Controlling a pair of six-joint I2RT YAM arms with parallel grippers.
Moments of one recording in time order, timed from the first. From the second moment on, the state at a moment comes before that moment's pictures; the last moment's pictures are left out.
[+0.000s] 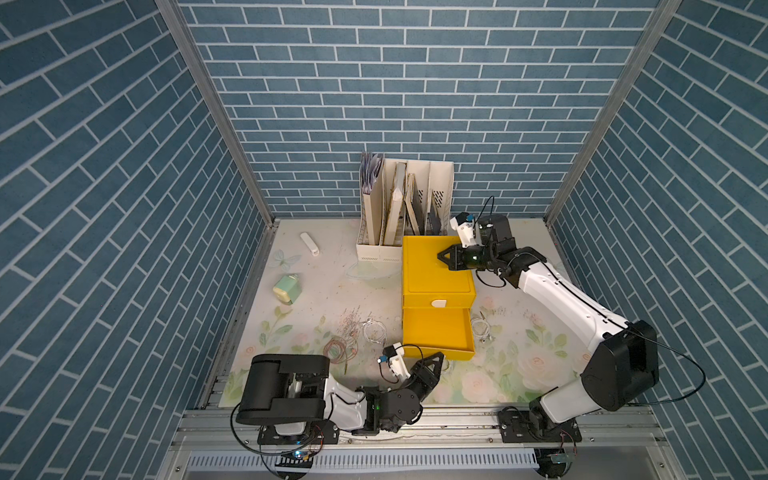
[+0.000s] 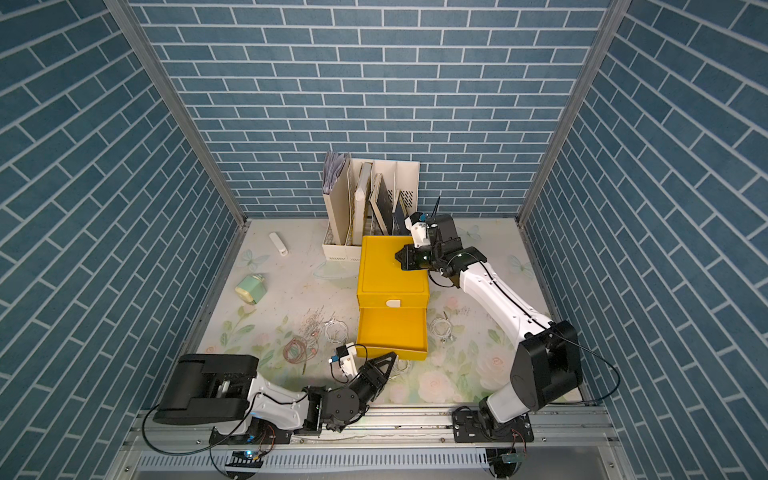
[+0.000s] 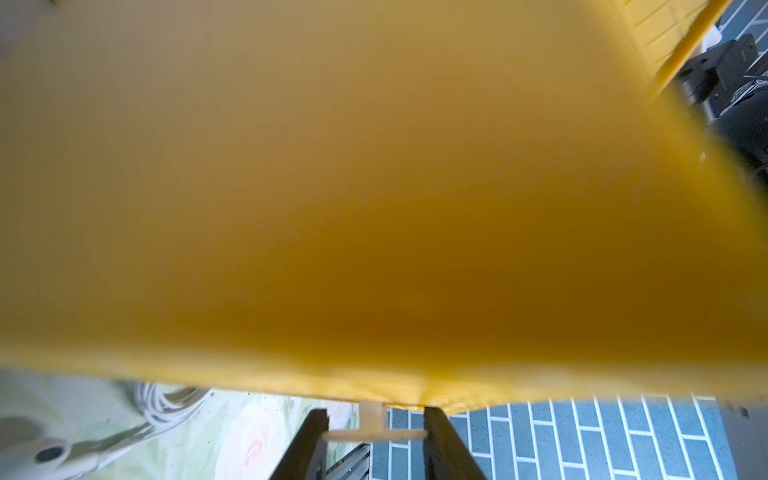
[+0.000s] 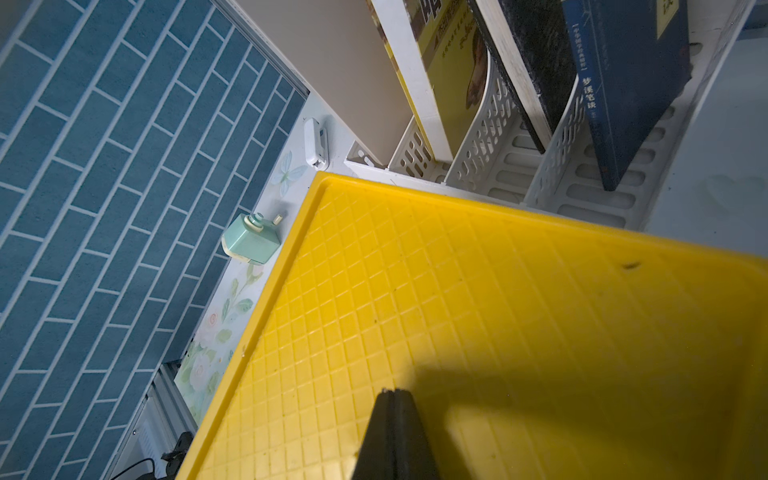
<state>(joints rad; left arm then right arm) -1.57 1.63 0.37 1.03 -0.82 -1.67 0.50 1.53 1.31 -0.45 -0.42 0.33</state>
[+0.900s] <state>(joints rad) -1.71 1.11 0.62 0.01 -0.84 -1.69 0.50 1.53 1.44 -0.62 -0.42 0.33</state>
